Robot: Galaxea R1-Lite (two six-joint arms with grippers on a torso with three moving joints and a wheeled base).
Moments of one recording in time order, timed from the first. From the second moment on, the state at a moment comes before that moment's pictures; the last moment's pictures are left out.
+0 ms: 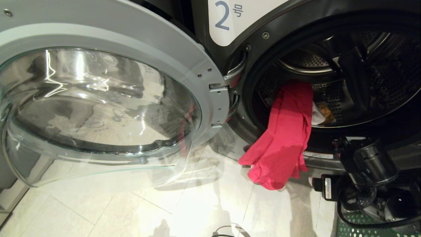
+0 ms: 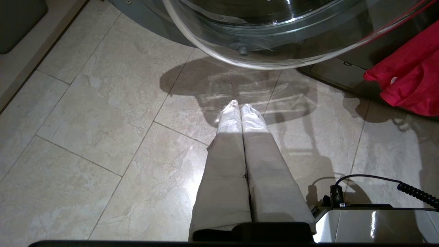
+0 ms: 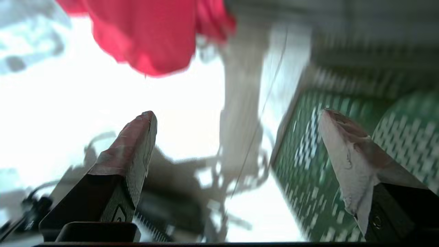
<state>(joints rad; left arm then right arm) 0.00 0.00 0.00 0.00 0.00 0.00 0.55 1.51 -0.68 -0.02 -0.63 0.50</state>
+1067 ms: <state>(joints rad) 0.00 0.00 0.00 0.00 0.00 0.00 0.60 2.09 -1.02 -0.17 -0.62 0.80</state>
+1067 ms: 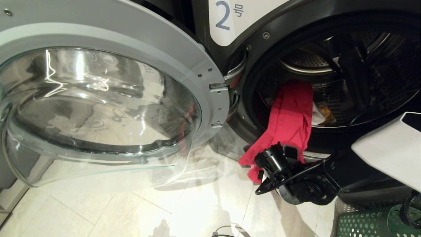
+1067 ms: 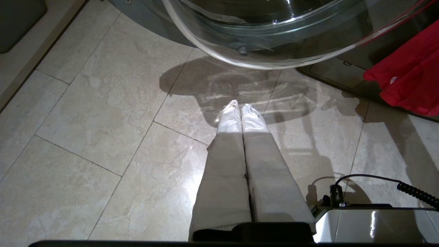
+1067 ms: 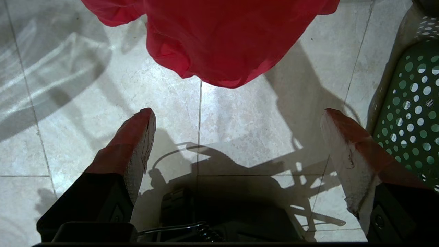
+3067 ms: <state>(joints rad) 0.00 0.00 0.00 0.00 0.00 0.00 0.36 2.43 -1.31 -0.46 -0.48 0.29</state>
